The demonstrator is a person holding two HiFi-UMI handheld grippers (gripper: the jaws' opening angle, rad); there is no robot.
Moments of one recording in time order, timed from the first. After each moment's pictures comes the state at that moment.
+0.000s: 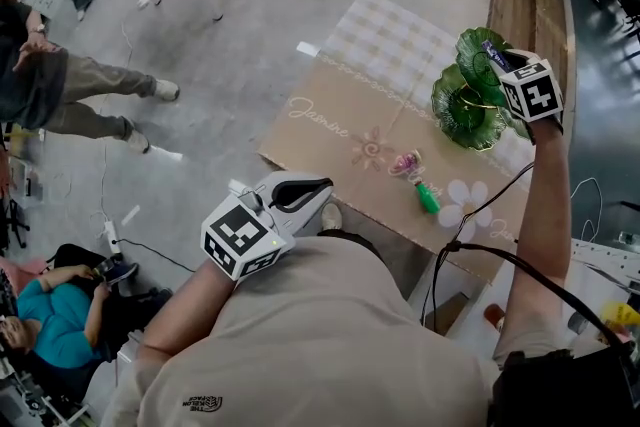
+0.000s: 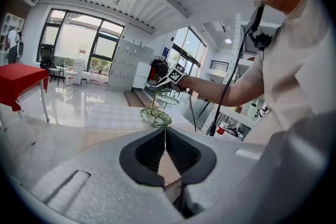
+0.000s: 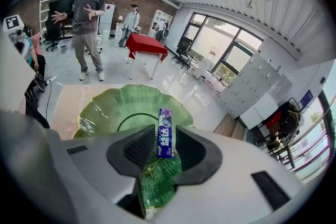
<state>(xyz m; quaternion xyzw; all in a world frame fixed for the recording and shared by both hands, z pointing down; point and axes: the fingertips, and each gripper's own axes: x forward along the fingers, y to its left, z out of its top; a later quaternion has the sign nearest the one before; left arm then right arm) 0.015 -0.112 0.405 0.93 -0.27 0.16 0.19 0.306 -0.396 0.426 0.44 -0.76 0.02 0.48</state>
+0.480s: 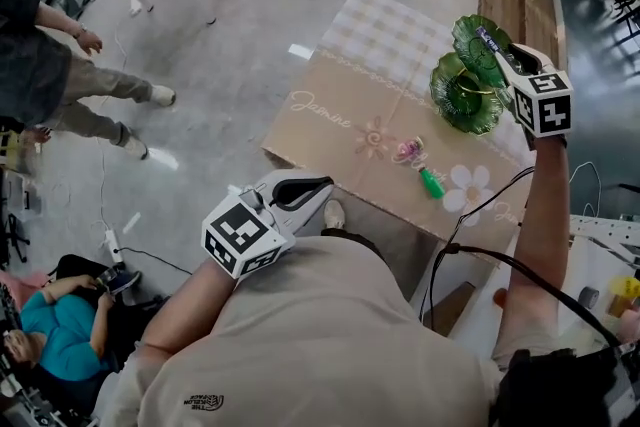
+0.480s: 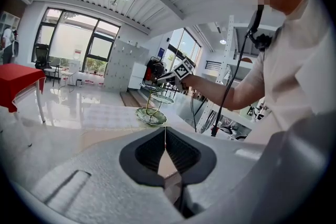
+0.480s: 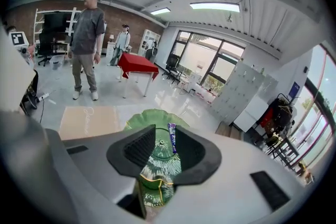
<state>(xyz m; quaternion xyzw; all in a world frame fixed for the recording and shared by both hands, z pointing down) 0.000 -0.085 0.400 0.94 -0.25 0.15 0.19 0.288 -0.343 0.364 0.50 -0.78 0.00 0.38</state>
